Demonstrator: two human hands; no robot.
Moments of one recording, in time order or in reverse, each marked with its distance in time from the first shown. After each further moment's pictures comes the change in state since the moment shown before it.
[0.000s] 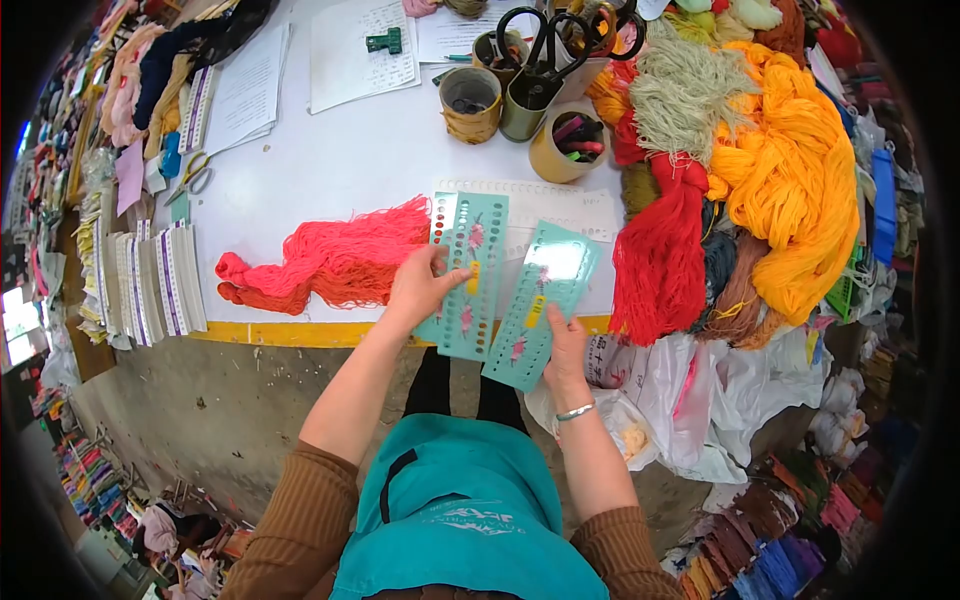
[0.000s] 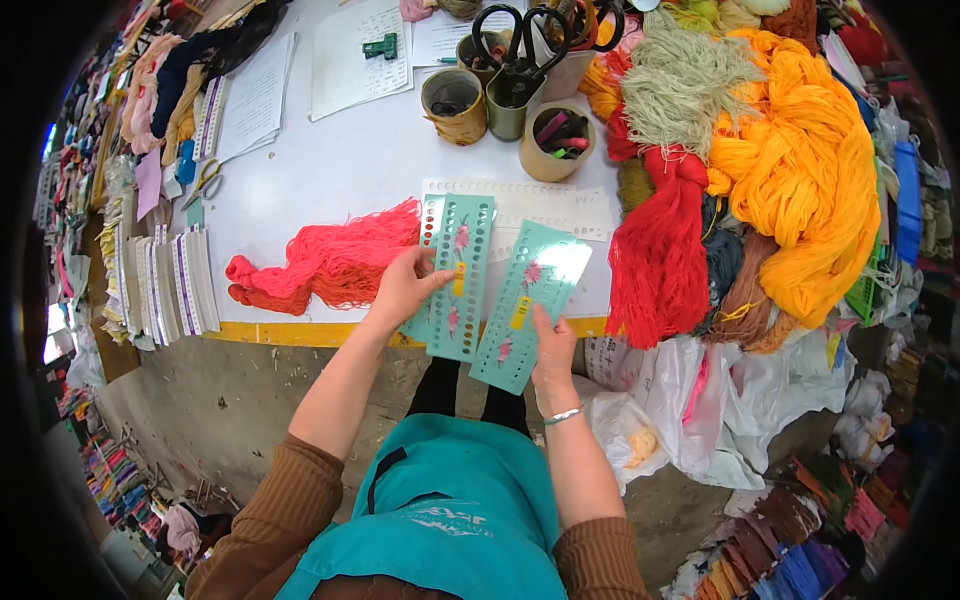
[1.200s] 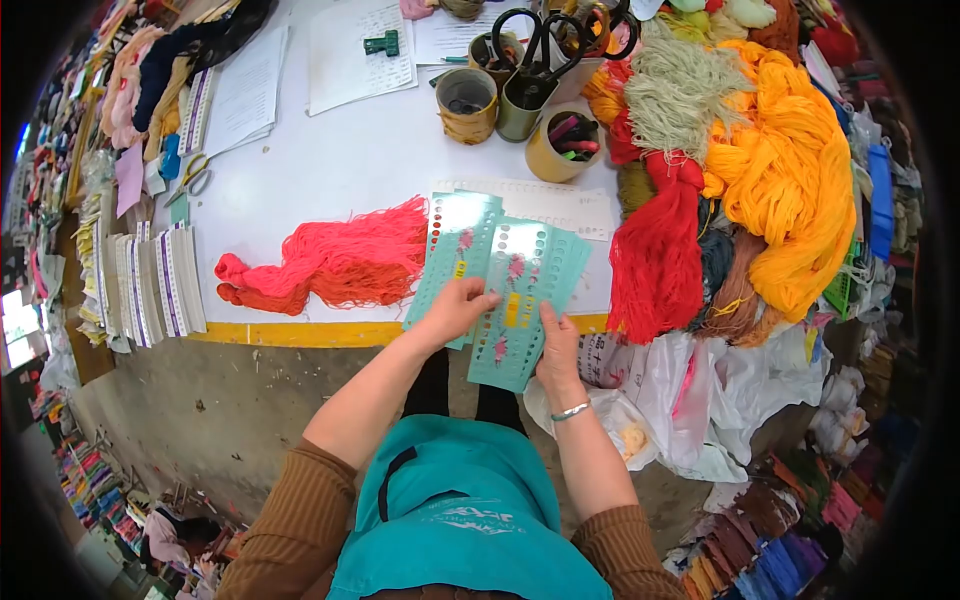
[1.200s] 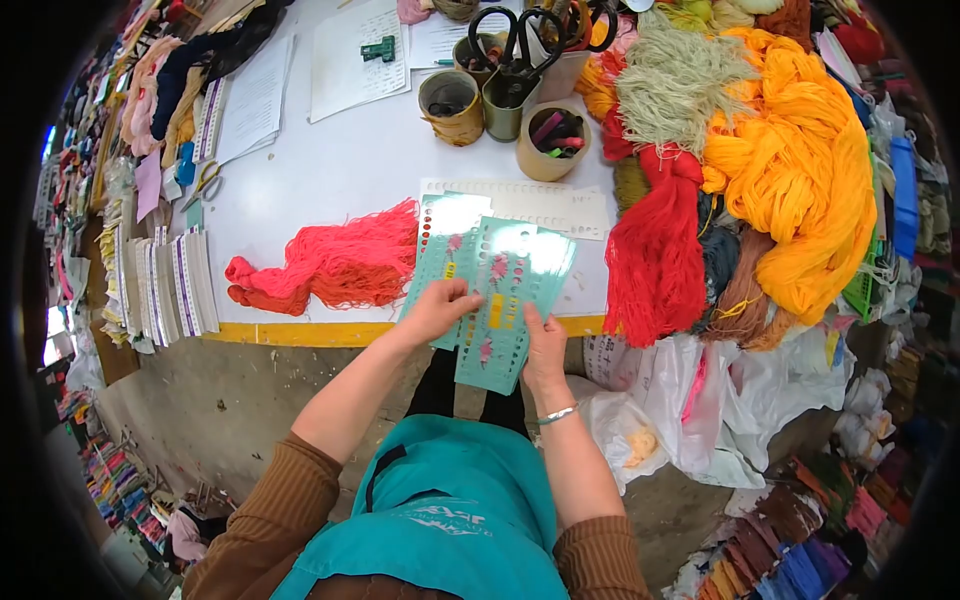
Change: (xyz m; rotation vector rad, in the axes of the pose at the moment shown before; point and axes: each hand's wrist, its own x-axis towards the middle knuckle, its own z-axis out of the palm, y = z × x) left_hand -0.015 -0.006 0.048 -0.250 -0.318 0.041; right_hand -0.008 -0.003 0.016 0.031 -0.057 -0.002
